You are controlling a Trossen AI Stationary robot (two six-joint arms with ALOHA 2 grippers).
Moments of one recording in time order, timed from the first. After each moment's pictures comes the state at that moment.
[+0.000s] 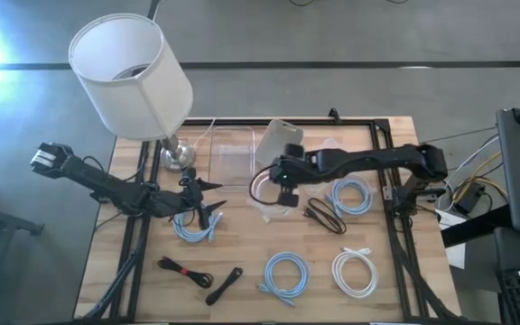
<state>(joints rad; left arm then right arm) -0.32 0.93 0.37 0.24 -0.65 -0.14 -0.03 1.71 1.42 -0.76 0.32 0.00</state>
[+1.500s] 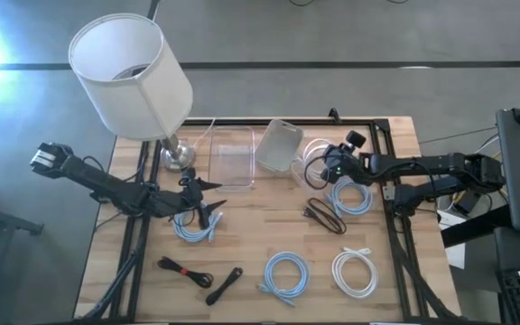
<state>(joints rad) -0.32 0.93 0.37 0.24 -0.66 -0.14 -0.26 1.18 0.58 -0.31 0.76 -0.06</state>
